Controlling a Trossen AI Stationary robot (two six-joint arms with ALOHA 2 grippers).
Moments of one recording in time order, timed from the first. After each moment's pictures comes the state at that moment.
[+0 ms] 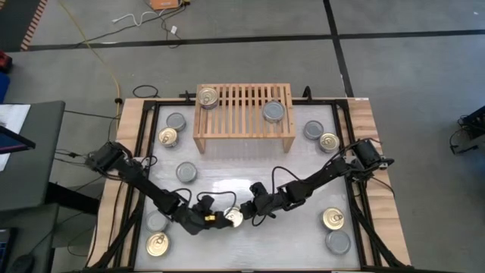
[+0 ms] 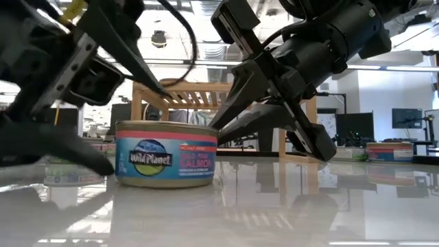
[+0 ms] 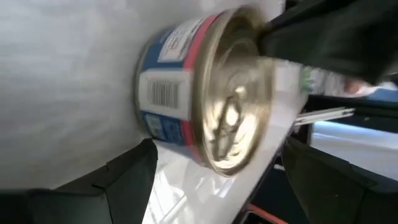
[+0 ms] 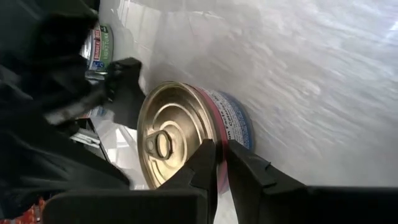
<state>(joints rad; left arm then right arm) -0.62 1.78 0.75 0.45 -0.45 -1.84 0.38 1.95 1.03 0.21 0.21 1.48</state>
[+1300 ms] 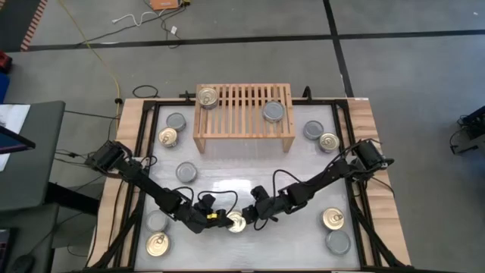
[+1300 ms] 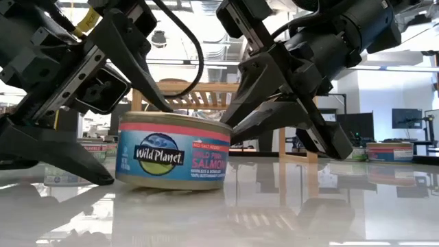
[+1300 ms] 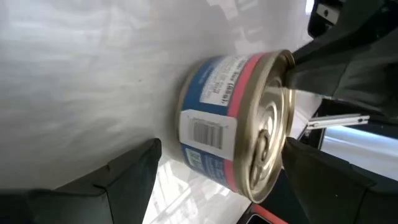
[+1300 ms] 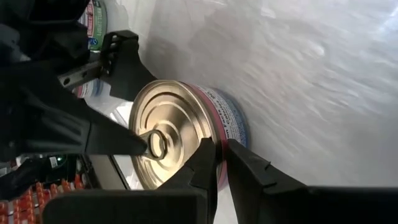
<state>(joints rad) -0.59 1.77 0.76 0.31 -0.37 -1.91 0.41 1.95 1.03 0.17 0.17 1.50</state>
